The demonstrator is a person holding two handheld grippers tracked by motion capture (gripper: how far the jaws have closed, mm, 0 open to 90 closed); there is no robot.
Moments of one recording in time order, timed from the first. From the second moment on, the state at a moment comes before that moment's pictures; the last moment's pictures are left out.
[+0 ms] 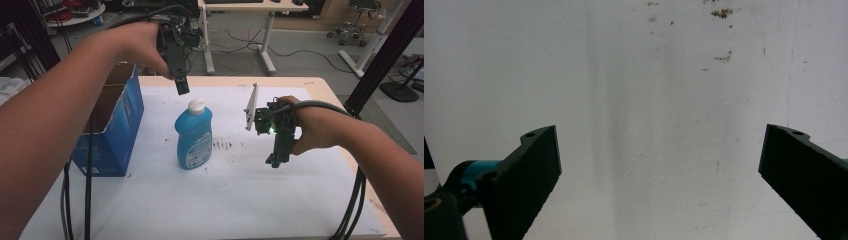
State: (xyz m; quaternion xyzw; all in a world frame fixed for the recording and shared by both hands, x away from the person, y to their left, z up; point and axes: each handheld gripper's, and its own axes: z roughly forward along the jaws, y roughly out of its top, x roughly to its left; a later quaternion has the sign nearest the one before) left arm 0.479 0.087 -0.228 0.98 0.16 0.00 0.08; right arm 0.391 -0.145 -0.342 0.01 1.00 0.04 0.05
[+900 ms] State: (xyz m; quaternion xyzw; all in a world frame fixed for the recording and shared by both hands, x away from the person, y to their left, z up) left arm 0.423 0.068 -0.228 0.97 0.23 -0.06 0.08; right arm 0.391 -0.172 -0.342 0.02 1.00 0.04 0.05
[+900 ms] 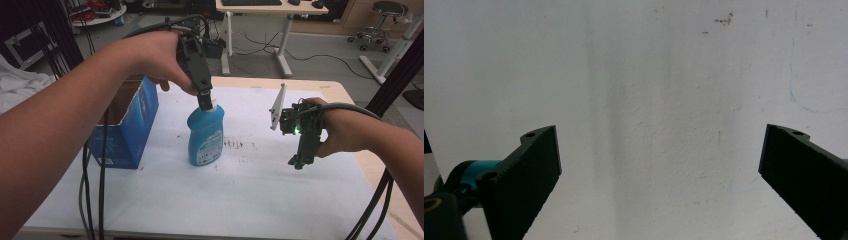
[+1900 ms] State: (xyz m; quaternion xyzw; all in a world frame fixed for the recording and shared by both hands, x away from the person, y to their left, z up) left arm 0.420 0.046 -0.272 0.96 0.26 -0.05 0.07; right arm 0.390 -0.183 -0.343 0.02 1.00 0.04 0.05
